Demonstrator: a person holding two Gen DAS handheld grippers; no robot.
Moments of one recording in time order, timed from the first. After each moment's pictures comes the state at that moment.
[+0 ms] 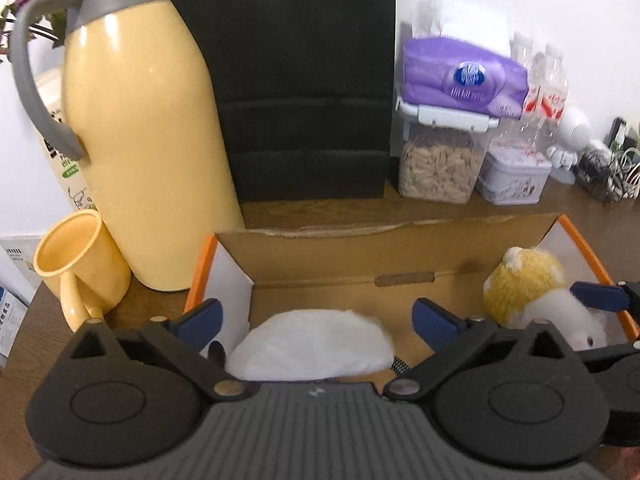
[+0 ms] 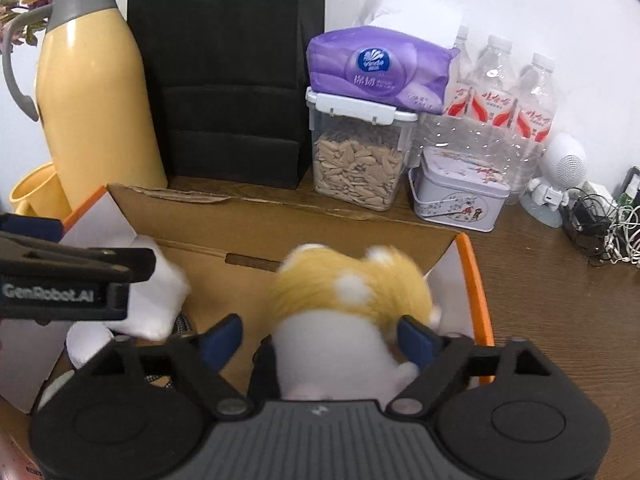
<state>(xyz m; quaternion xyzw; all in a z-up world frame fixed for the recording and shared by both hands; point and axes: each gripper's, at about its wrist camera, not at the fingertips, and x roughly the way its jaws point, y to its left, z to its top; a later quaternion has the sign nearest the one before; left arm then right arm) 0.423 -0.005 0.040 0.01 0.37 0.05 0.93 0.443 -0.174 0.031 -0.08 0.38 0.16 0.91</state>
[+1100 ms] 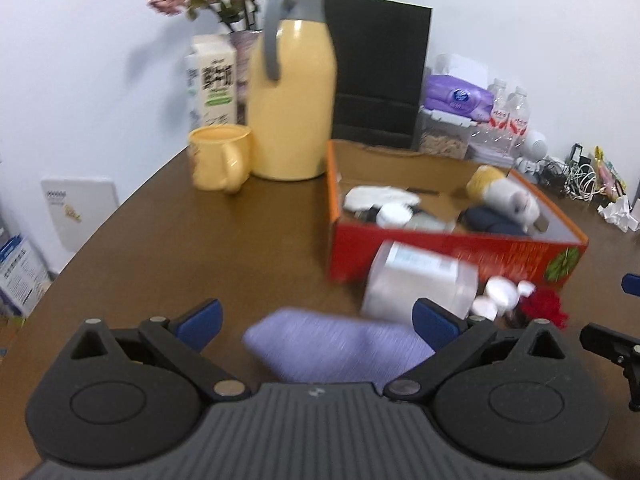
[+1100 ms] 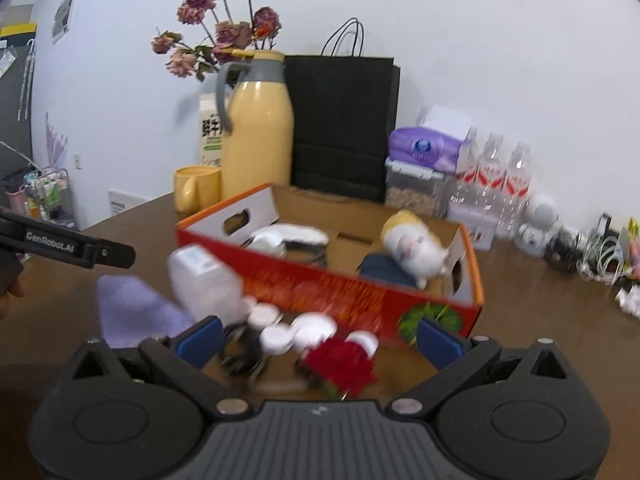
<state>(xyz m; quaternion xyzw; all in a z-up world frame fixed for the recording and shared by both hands) 0.147 0.066 0.024 -0.06 0.30 0.06 0.95 0.174 -0.212 0.042 -0.10 0.23 0.24 0.94</state>
